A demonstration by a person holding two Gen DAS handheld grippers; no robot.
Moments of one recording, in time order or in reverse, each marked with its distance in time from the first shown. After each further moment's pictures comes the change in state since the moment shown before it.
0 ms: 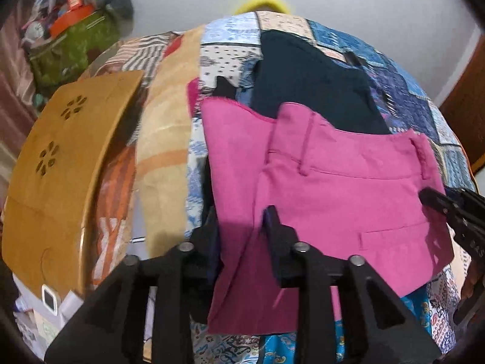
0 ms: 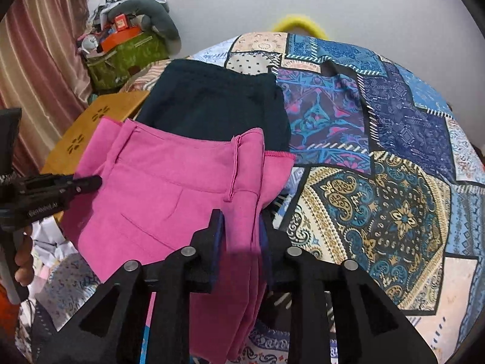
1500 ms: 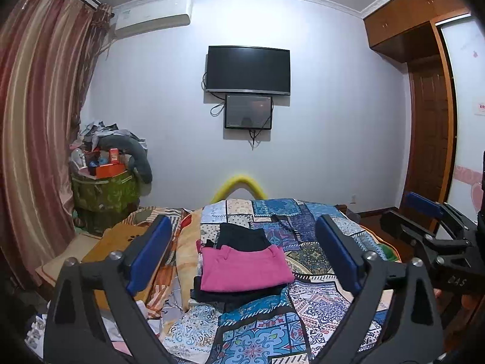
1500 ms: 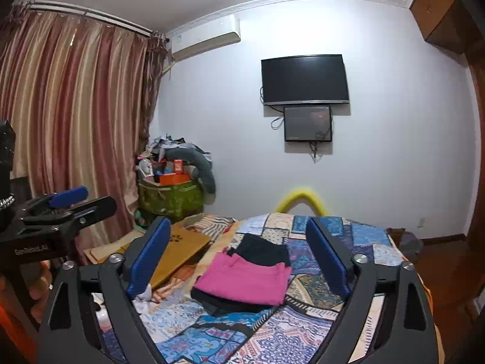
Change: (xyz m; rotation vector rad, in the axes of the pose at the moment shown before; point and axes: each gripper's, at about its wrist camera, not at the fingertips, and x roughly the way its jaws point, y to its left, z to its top) left arm -0.439 -0.087 -0.203 0.083 -0.843 -0.028; right arm -0.360 0.116 -0.116 -0.118 -0.785 0.007
